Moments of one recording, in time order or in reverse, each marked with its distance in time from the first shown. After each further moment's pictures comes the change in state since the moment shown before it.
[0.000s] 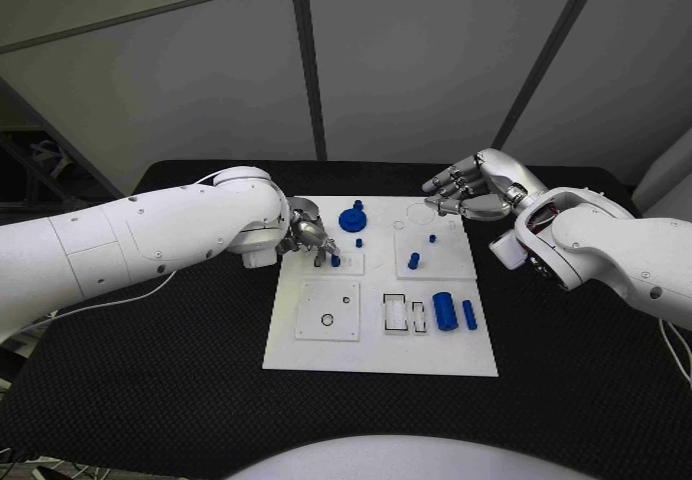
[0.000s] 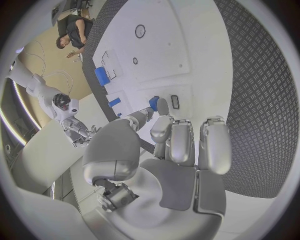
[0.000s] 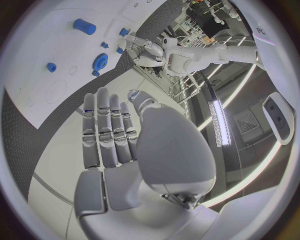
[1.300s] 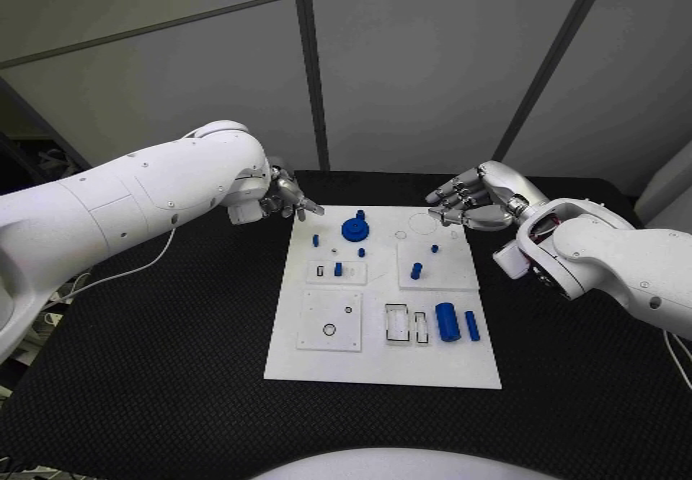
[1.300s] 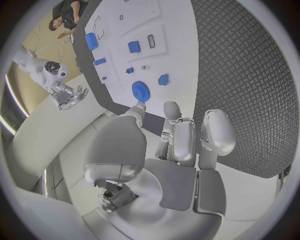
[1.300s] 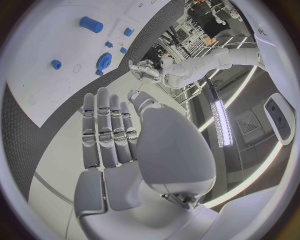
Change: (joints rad) left arm 0.062 0.113 0.076 -0.352 0.000 0.099 0.017; left_hand 0.155 0.013 -0.397 0.141 -0.004 -0.092 0.078 -0.202 -0.232 -0.174 0.067 -0.248 -0.323 0.001 0.045 -0.027 -0.016 0.024 -0.069 0.052 -0.133 -0.108; right arm 0.000 0.012 0.000 -0.029 -0.003 0.013 0.000; right_hand -0.004 0.004 0.003 -0.003 0.000 0.007 -0.001 0.000 0.003 0.000 0.000 -0.005 -0.006 0.000 0.000 -0.009 0.002 0.000 0.003 0.004 -0.004 -0.003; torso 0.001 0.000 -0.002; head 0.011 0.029
